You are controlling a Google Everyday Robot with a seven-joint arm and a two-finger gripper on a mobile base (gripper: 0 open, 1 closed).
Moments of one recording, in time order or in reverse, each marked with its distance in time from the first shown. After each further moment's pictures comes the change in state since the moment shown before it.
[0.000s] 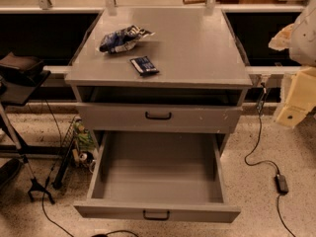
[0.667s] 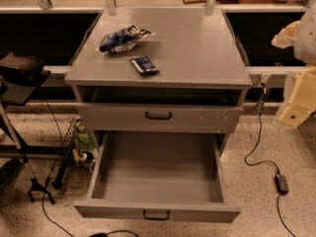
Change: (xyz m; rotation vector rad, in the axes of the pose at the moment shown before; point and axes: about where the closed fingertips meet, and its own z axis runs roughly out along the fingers) arm -0.002 0.000 -0.005 0.020 -0.022 -0.002
